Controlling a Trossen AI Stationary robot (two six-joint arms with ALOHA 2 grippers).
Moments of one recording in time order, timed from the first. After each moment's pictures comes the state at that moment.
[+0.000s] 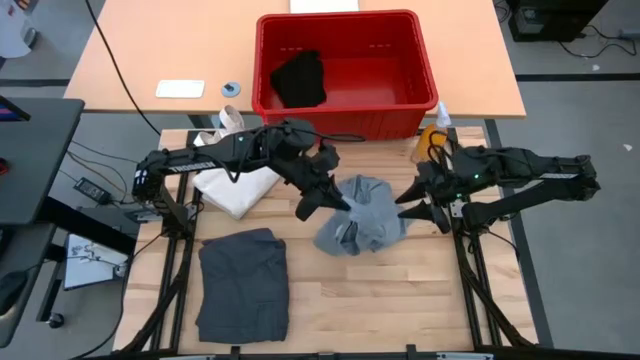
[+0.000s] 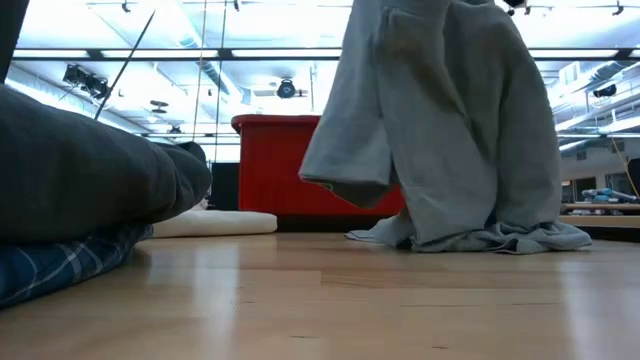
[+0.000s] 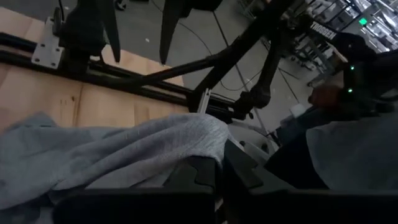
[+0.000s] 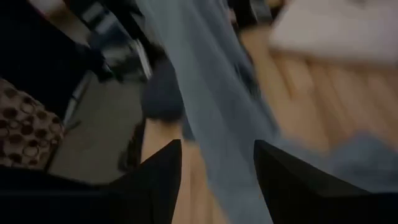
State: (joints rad) left arm 0.07 1.70 1.89 -0.58 0.54 -0.40; right arm 0.08 0.90 1.16 -0.73 -0.15 0.38
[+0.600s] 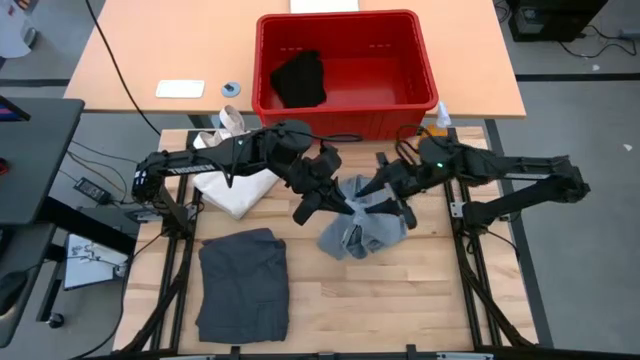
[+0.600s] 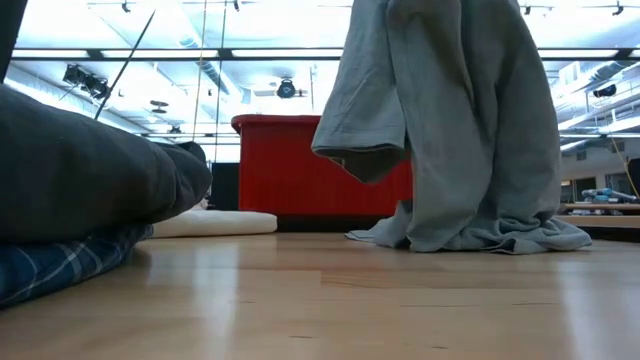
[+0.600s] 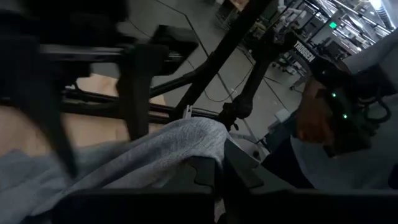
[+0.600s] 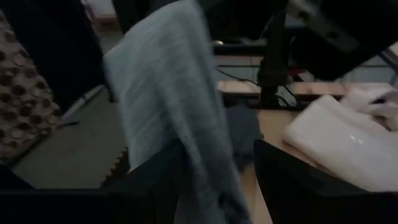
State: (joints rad) left arm 0.04 1.70 1.89 -0.46 0.57 -0.39; right arm -0.06 1.13 1.16 -0.30 -0.38 0.05
